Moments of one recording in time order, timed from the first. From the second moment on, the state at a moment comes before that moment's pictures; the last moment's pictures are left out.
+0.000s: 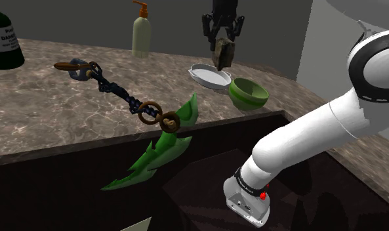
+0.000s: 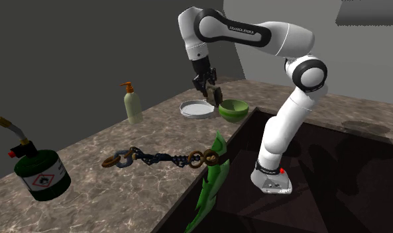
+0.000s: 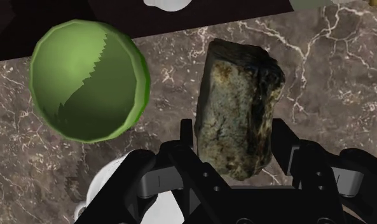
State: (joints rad) arm -0.20 -0.34 0.21 -1.71 0.01 1.08 0.51
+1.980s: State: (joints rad) arm -0.28 -0.65 -0.08 -2.17 -0.21 1.26 0.13
